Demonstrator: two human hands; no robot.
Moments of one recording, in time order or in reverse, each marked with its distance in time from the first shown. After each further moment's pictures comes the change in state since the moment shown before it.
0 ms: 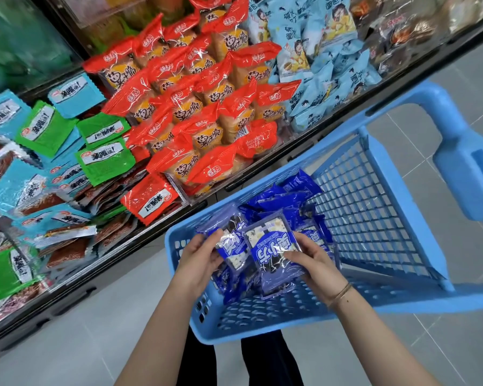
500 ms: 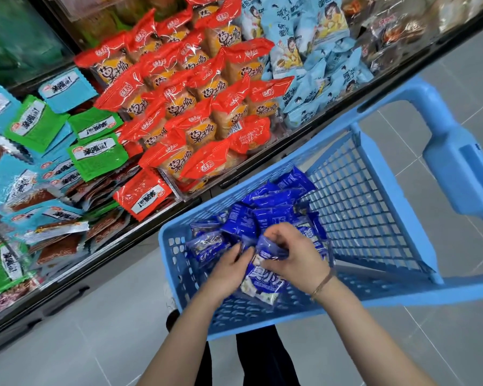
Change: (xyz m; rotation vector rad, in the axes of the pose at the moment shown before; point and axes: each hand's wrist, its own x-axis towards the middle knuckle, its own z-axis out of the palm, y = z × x) left_hand -0.015 -0.030 0.040 0.711 -0.147 -0.052; right_hand -0.001 -0.015 0.021 -0.909 -0.014 -0.381
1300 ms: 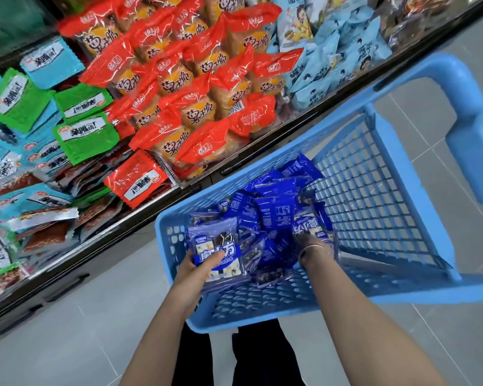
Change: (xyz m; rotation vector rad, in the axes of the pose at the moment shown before) left_hand -0.001 -0.056 -0.032 -0.525 0.225 -0.041; right_hand 0.039 0.104 0.023 0.802 0.609 1.184
